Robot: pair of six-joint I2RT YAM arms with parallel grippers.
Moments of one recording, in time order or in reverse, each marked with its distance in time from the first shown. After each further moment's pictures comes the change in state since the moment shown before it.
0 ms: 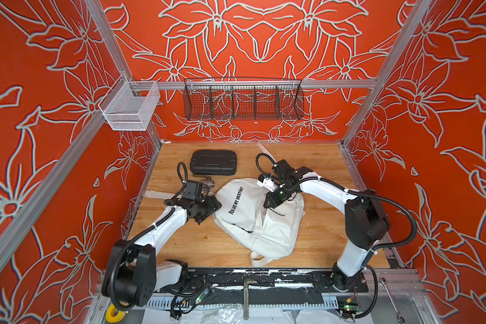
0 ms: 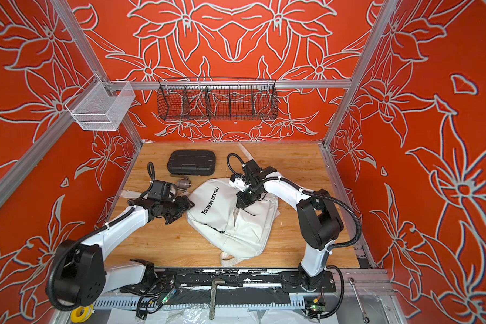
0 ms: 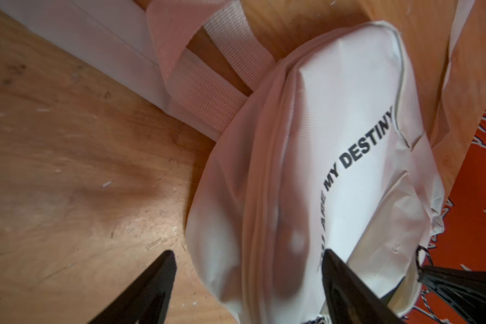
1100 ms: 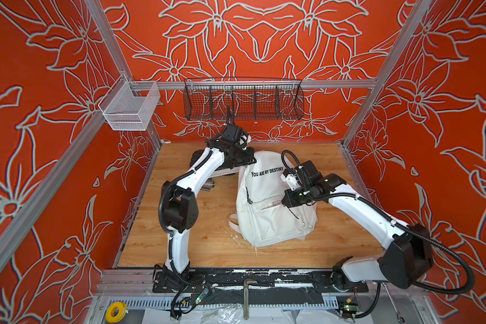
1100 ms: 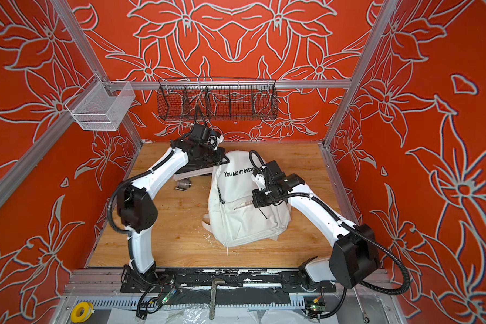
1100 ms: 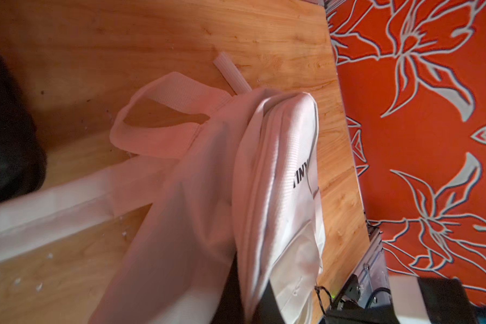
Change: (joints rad) left arm -0.224 0.799 1.363 -0.391 0.162 0.379; right arm -0.066 -0.372 -0.175 -0.027 0.212 0.334
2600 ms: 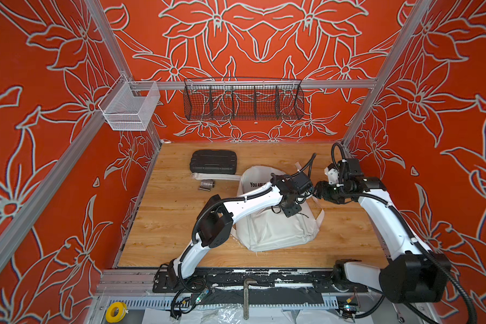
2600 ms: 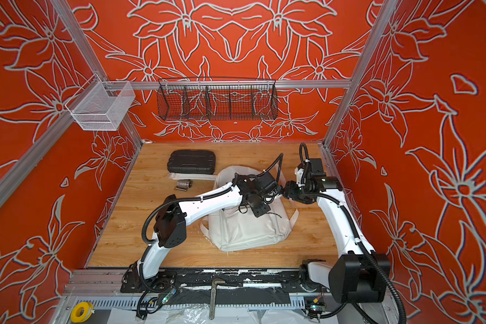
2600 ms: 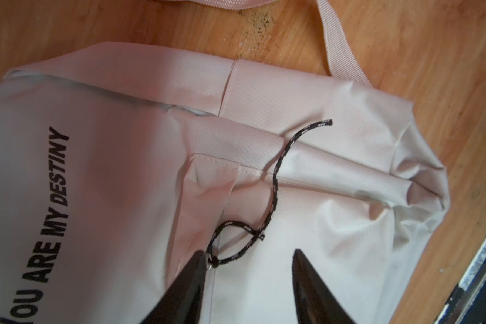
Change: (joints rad) left arm -0.590 0.067 -0.091 -0.085 -0.481 0.505; right arm -0.463 -0.156 -0.048 -0.106 -0.014 -0.025
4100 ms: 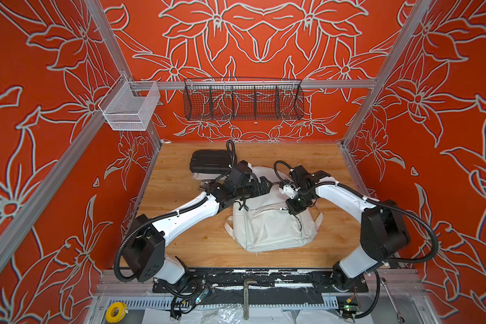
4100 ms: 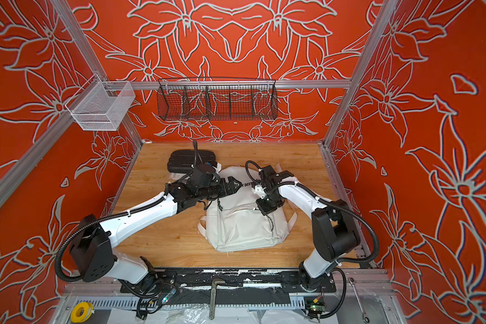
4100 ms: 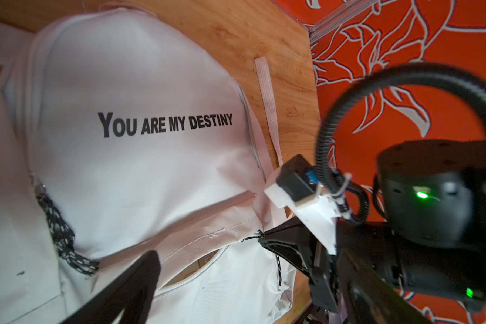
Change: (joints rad) left arm 0.286 -0.684 -0.865 0.692 0.150 -1.048; right arm 0.401 0.334 0.060 -0.038 0.090 -0.354
